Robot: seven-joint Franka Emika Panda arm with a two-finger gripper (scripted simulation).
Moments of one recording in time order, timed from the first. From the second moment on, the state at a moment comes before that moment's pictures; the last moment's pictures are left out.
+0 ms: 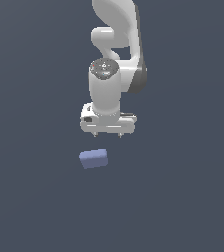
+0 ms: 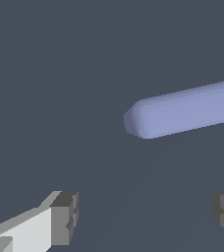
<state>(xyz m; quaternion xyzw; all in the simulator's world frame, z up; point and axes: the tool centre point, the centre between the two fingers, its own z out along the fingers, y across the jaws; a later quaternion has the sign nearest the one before) 0.001 -0.017 0.167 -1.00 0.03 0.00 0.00</state>
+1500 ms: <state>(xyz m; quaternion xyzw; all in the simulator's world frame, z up) 0.011 -0.009 0.179 -0.99 0.11 -0.01 0.00</state>
